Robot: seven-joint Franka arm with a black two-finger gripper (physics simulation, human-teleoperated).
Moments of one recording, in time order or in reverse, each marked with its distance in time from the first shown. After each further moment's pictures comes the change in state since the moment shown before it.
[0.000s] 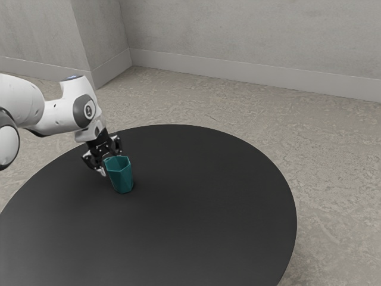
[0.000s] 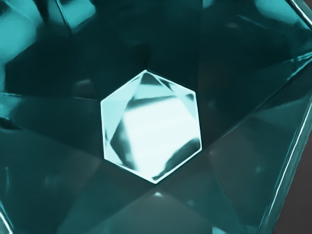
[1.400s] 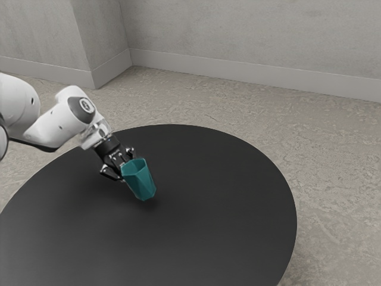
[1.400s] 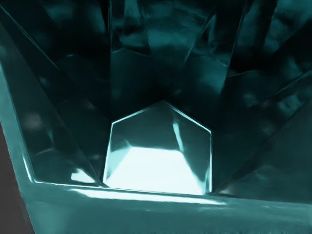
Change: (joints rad) arm -0.015 -0.093 -0.029 -0.121 -0.416 -0.257 0.058
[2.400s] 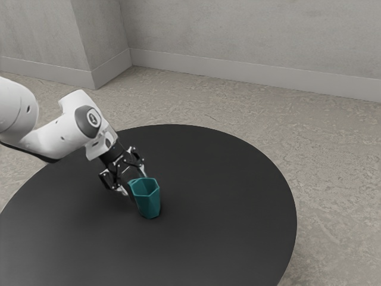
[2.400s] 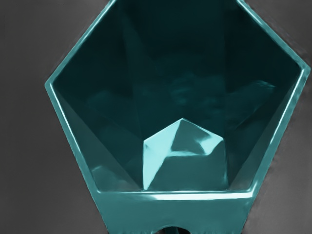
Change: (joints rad) arm -0.070 -0.145 -0.020 -0.199 0.064 0.288 -0.023
